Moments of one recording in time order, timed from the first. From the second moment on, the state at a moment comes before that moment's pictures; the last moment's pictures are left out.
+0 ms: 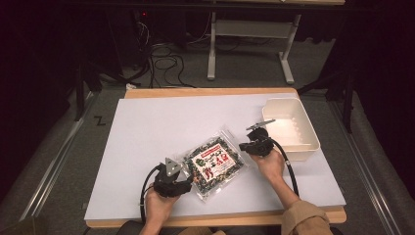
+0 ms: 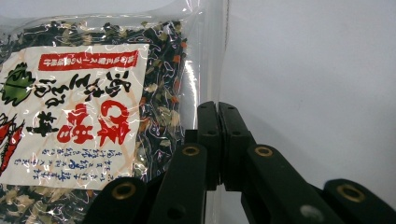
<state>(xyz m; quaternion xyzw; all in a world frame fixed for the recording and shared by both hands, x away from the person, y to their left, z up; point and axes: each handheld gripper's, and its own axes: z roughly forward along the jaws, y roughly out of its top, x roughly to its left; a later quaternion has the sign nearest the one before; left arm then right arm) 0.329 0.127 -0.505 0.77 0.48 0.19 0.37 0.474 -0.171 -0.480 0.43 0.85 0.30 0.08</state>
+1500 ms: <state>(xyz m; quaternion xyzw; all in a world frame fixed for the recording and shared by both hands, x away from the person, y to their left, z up) 0.323 0.136 -0.504 0.77 0.48 0.18 0.38 0.452 -0.185 -0.327 0.34 0.85 0.34 0.21</state>
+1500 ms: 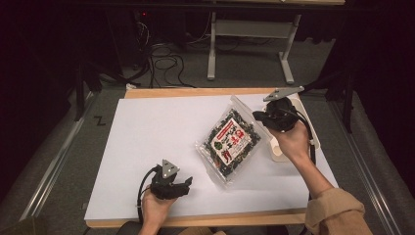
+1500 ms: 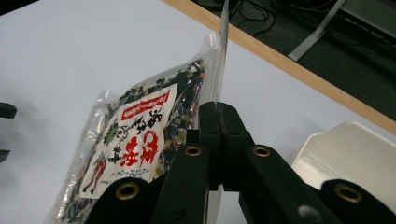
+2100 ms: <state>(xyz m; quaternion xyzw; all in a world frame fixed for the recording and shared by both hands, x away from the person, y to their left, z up) 0.323 0.133 -0.505 0.78 0.47 0.18 0.37 0.437 -0.169 -0.272 0.29 0.86 0.34 0.25</state>
